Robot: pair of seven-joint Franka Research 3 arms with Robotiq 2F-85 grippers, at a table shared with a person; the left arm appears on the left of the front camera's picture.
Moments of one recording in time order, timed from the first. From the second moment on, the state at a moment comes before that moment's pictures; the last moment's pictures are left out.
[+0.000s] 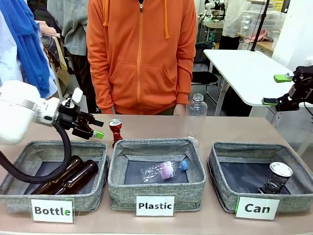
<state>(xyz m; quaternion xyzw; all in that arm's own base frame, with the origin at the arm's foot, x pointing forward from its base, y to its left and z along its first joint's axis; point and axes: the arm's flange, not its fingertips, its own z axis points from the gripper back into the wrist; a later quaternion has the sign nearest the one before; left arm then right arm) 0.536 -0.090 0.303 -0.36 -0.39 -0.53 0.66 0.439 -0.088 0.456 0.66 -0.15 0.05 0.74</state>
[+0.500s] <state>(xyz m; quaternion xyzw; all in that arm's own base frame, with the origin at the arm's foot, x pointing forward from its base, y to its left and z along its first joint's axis) 0.540 -0.119 0.295 -0.33 -0.41 -0.56 0.65 0.439 -0.088 0.456 0.66 -0.15 0.05 0.74</state>
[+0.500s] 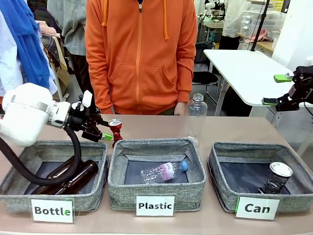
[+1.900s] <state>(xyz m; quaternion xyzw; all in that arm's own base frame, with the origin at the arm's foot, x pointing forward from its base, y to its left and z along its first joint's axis) 0.551 -0.143 0.285 -0.35 -0.40 -0.55 0.65 0.439 -0.088 0.456 0.66 -0.15 0.05 0.74</state>
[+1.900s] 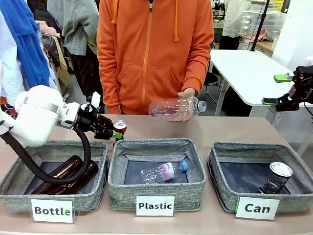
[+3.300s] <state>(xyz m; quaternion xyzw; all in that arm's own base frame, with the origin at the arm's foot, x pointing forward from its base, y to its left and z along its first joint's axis) 0.360 0.064 0.457 -0.40 -0.41 -0.55 0.61 0.439 -0.088 0.457 0.66 -0.15 0.05 0.74</state>
